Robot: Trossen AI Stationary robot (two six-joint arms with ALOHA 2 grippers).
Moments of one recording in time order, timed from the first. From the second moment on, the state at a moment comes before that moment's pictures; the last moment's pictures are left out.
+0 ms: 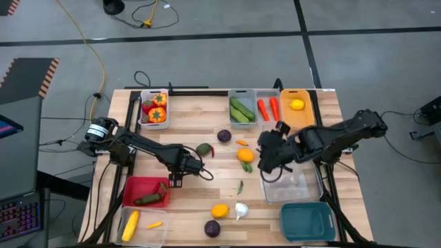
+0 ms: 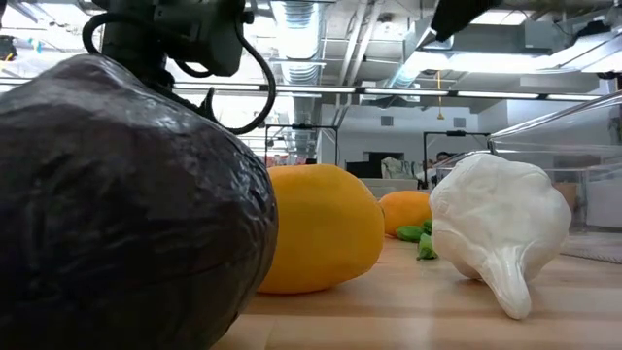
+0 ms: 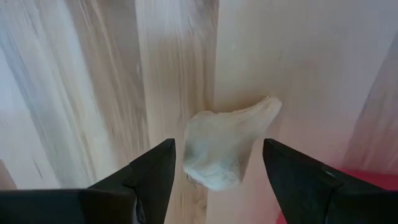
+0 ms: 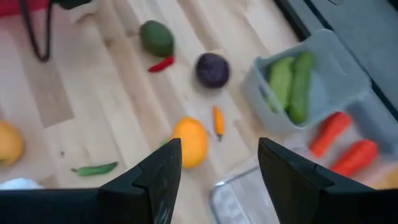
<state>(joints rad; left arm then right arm) -0.20 1.70 1.04 -1.01 -0.06 -0.27 0.35 1.40 1.43 -1.15 0.59 0.63</state>
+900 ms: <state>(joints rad) -0.19 1.70 1.04 -0.98 -0.06 -0.25 0.53 1.42 1.13 -0.54 0.58 0.63</state>
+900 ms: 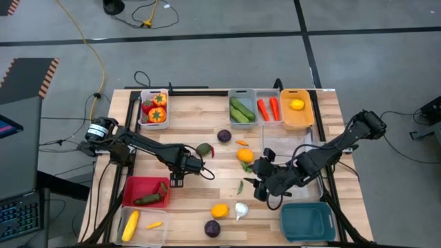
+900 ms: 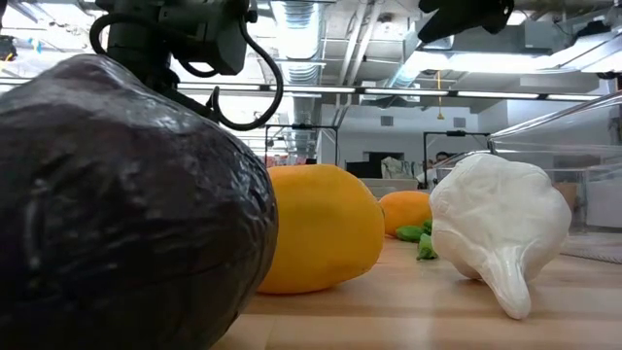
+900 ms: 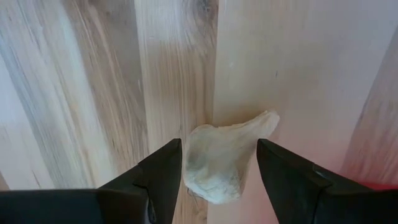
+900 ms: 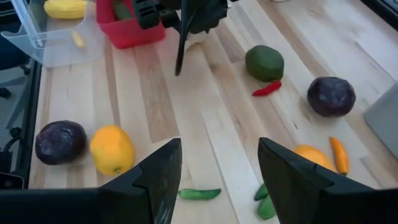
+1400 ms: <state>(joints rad) -0.19 1.70 0.99 -0.97 -0.05 -0.27 0.54 1.42 1.13 -0.54 0.58 0.62</state>
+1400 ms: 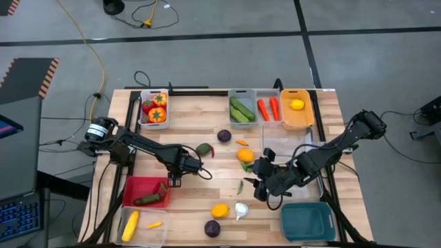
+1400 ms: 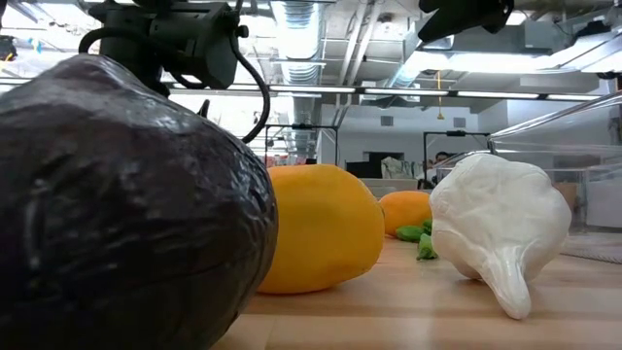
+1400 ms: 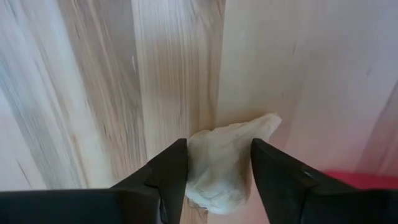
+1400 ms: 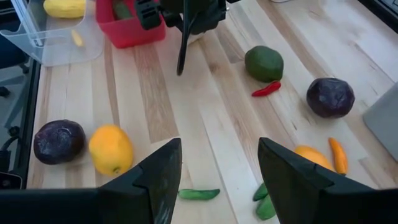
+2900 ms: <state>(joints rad) -0.14 1.70 1.23 -0.39 -0.09 -0.13 0.49 1.16 1.14 -0.54 0.58 0.40</state>
